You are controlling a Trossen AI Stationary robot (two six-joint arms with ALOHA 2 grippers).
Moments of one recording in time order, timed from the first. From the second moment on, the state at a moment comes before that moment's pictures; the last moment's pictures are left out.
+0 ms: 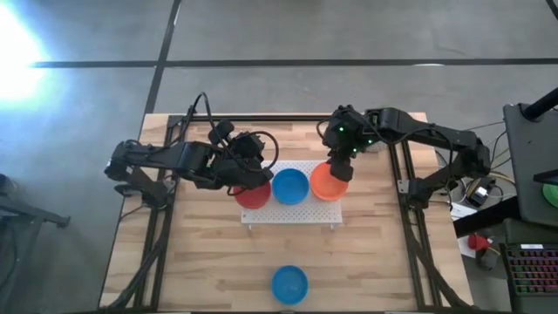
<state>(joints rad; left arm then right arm) -0.20 1.60 1.91 -1.18 -0.97 -0.44 -0.26 1.43 1.47 -1.13 -0.10 0.06</state>
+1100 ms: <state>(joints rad) -0.20 1.60 1.91 -1.19 -0.97 -0.42 -0.26 1.41 1.46 -1.13 -0.11 0.05</state>
